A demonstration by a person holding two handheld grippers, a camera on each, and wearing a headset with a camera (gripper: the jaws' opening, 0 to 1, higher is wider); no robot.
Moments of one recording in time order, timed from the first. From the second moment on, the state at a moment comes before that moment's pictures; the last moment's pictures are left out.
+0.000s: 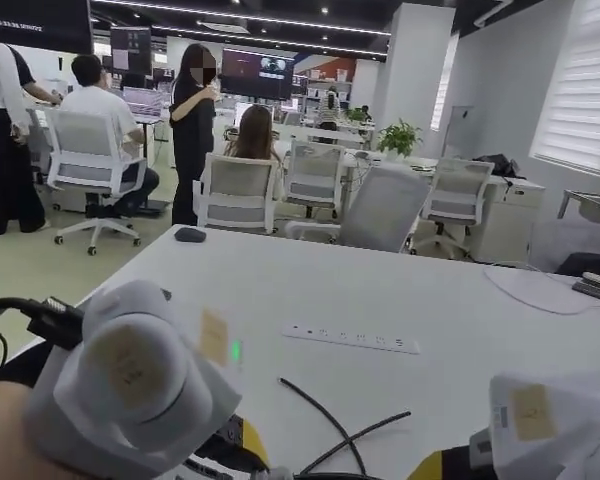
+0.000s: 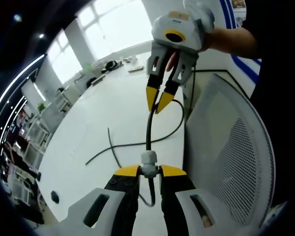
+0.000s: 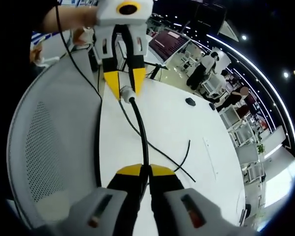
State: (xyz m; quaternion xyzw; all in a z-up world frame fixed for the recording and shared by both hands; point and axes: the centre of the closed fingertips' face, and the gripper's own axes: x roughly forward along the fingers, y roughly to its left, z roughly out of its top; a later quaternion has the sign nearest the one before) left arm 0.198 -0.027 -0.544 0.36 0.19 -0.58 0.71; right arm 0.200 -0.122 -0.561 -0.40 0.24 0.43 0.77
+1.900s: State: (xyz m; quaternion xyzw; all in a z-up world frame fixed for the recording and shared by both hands) left arm 0.189 -0.034 -0.548 0.38 0.20 -0.59 0.69; right arm 0.187 -0.069 -0.558 -0.35 0.23 0.47 0.78
